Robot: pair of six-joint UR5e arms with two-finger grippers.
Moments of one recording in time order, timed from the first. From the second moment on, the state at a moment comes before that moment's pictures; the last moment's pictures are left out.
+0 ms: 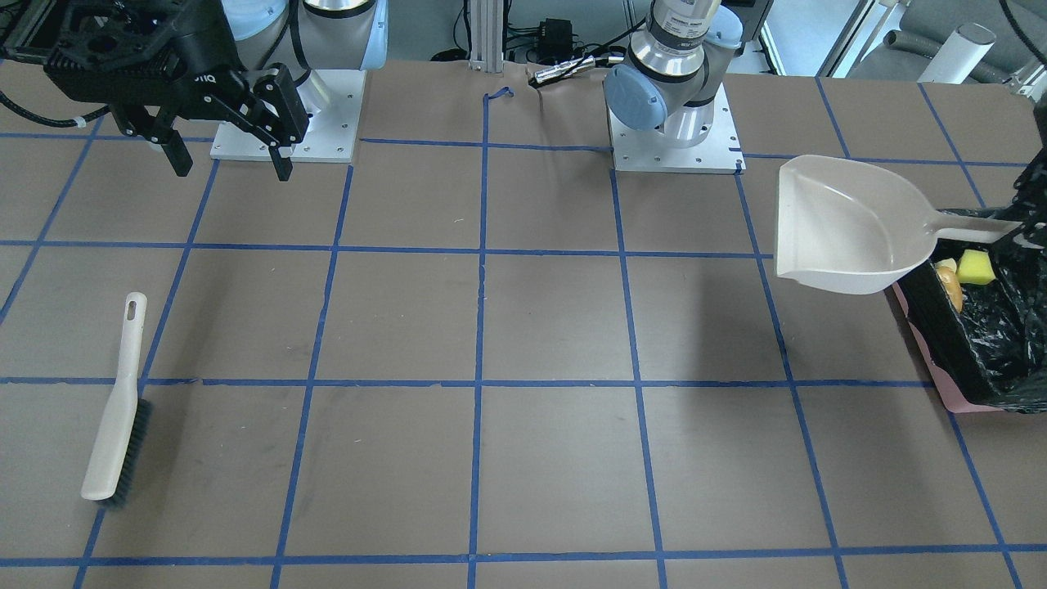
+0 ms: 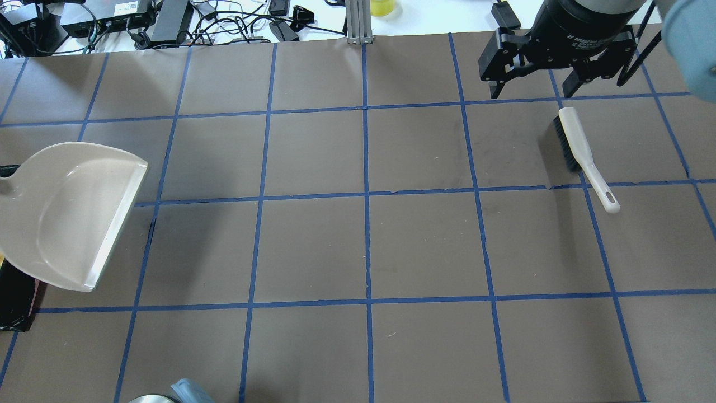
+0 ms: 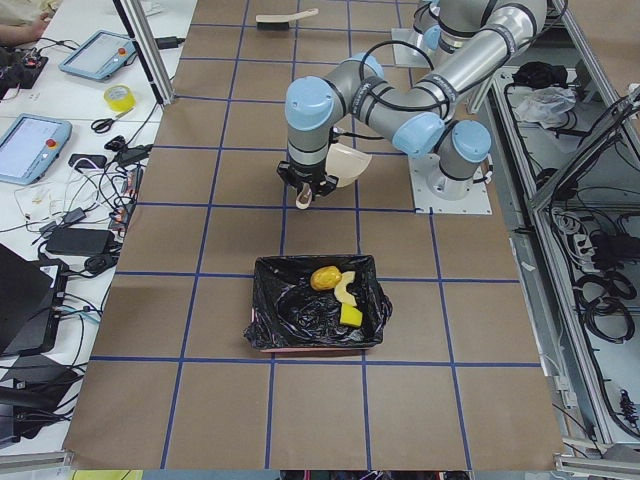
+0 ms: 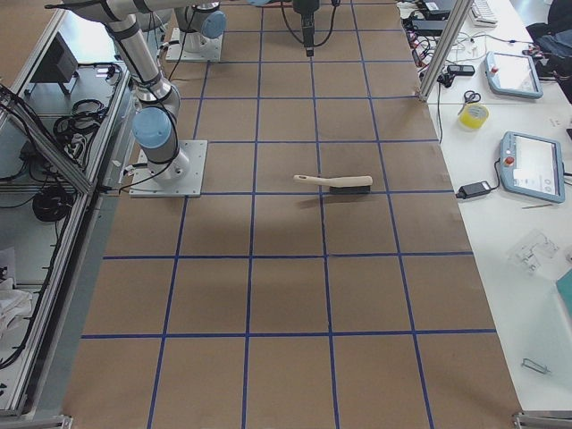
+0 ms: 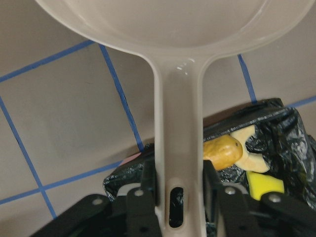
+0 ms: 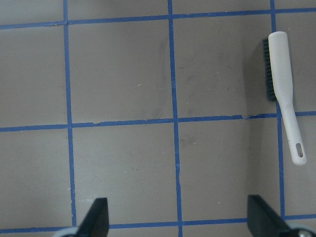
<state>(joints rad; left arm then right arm) -0.83 -1.69 -1.55 -1.56 1.48 2.59 1.61 -1.63 1.51 -1.61 -1.58 0.08</state>
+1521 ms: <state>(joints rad) -1.27 -2.19 -1.35 -1.31 1.49 1.82 1.61 -1.62 1.51 -1.61 -1.58 0.08</state>
